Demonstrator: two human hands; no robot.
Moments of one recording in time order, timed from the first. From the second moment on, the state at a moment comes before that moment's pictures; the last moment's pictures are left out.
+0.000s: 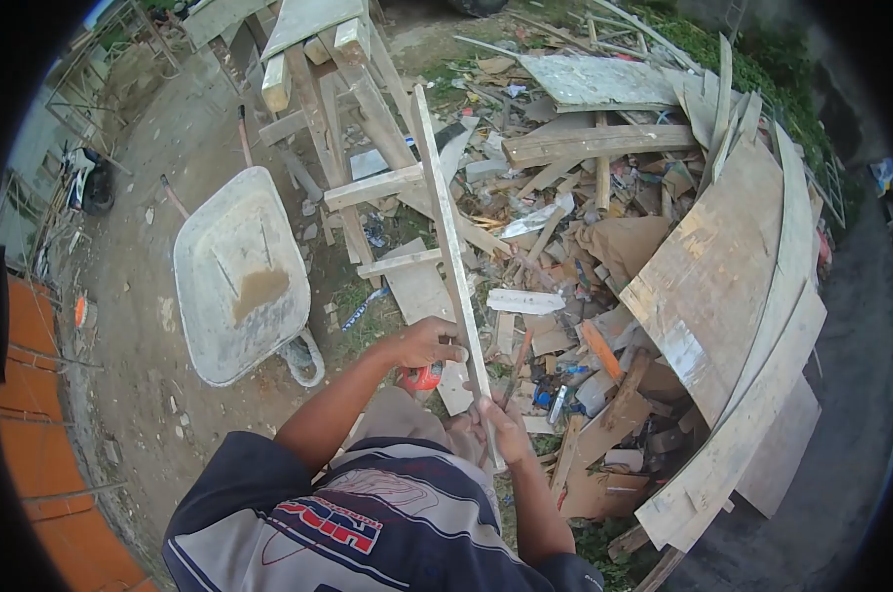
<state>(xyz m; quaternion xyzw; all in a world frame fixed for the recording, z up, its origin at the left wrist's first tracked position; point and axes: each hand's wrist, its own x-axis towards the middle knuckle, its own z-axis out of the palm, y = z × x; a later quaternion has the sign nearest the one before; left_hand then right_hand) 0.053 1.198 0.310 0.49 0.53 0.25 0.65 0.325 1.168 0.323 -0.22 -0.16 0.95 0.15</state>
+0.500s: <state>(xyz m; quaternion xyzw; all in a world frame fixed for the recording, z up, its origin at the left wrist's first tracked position) -0.005 1.069 0.246 0.46 0.64 0.22 0.58 0.272 1.216 0.224 -0.45 -0.86 0.21 0.14</state>
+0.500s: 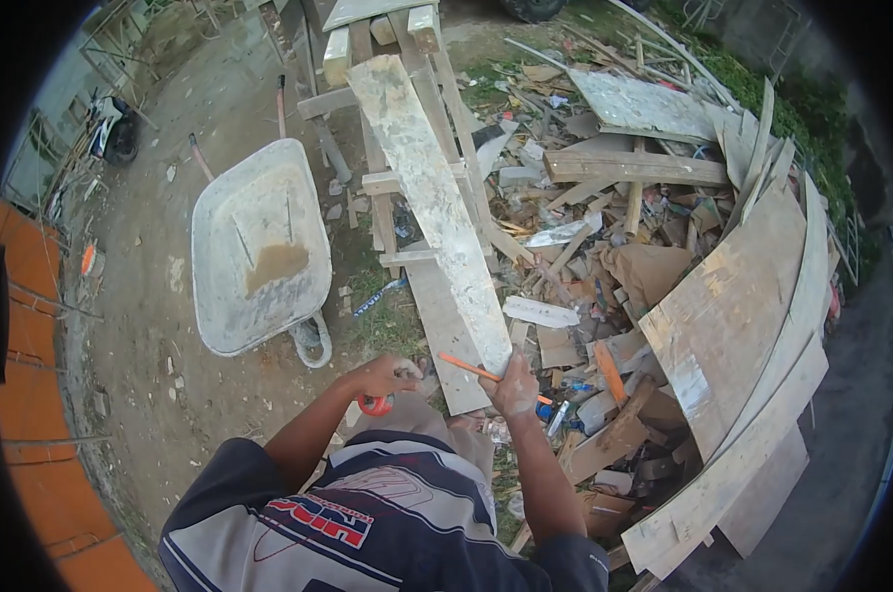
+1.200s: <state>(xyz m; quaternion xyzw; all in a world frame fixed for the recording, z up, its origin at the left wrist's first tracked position) -0.073 1.070 0.249 0.34 0.66 0.30 0.60 0.235 1.195 0.246 -0.52 -0.82 0.24 0.01</state>
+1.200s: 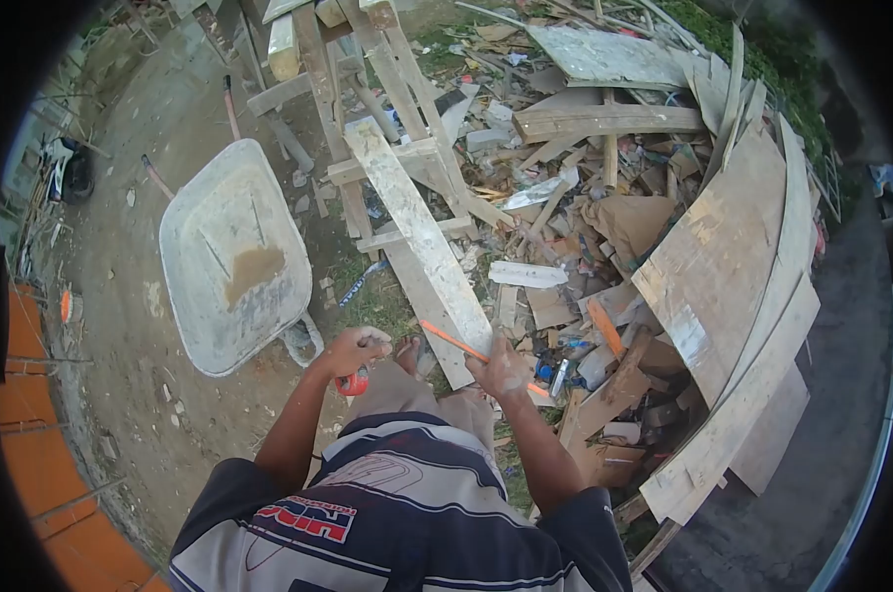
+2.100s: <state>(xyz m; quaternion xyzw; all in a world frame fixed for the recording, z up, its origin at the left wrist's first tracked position) -0.123 1.128 0.221 0.44 0.66 0.18 0.58 0.194 1.176 0.238 -0.59 -0.74 0.32 -0.02</state>
